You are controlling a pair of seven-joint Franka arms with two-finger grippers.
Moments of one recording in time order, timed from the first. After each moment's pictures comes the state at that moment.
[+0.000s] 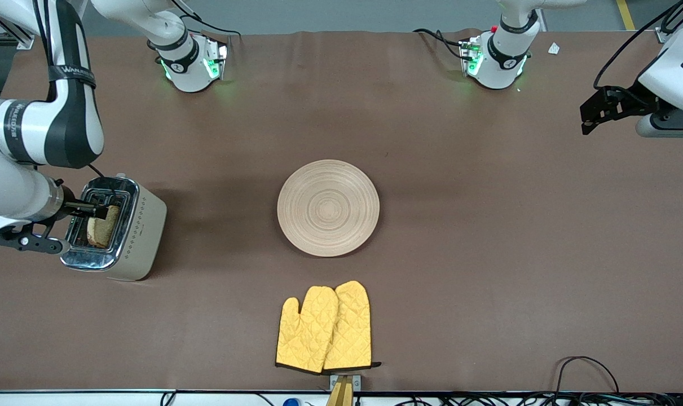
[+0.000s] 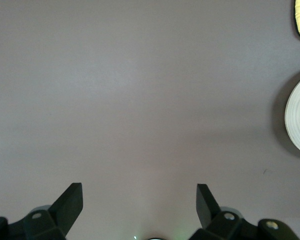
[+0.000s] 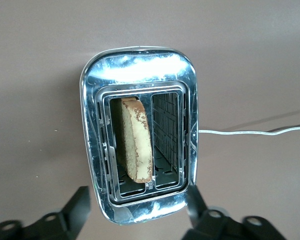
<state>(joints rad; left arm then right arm) -0.07 -0.01 -0.10 -1.48 0.07 1.46 -0.07 0.33 0.32 -0.37 -1.59 -0.14 1.71 0.17</state>
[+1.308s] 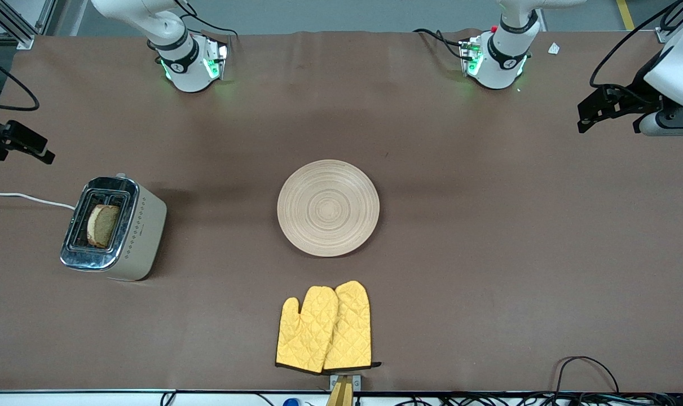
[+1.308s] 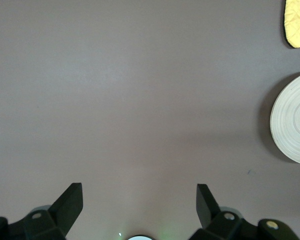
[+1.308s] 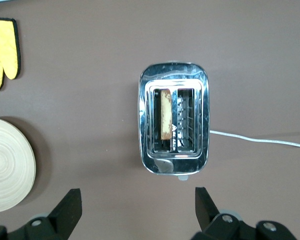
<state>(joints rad) -0.06 -0.02 -0.10 -1.48 0.02 1.45 -0.11 0.29 -0.06 -0.39 -1.65 0.03 1.64 0.02</state>
